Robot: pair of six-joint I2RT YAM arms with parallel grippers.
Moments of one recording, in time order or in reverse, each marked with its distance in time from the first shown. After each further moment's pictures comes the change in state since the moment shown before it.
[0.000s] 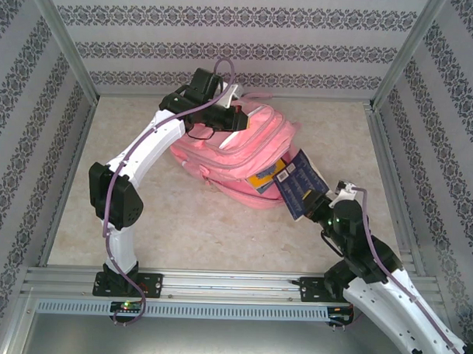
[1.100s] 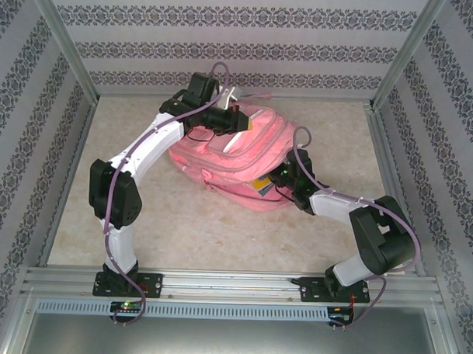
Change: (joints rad) left arm 0.032 0.000 -0.121 0.177 0.173 -0.157; right arm -0.142 1.099 0.130 0.954 -0.366 0.262
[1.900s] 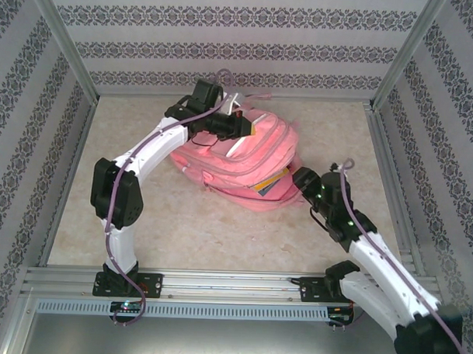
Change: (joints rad) left arm -0.034 0.013 -0.064 0.064 -0.018 -0.028; right arm -0.056 -0.780 -0.138 -0.713 0.294 -0.164
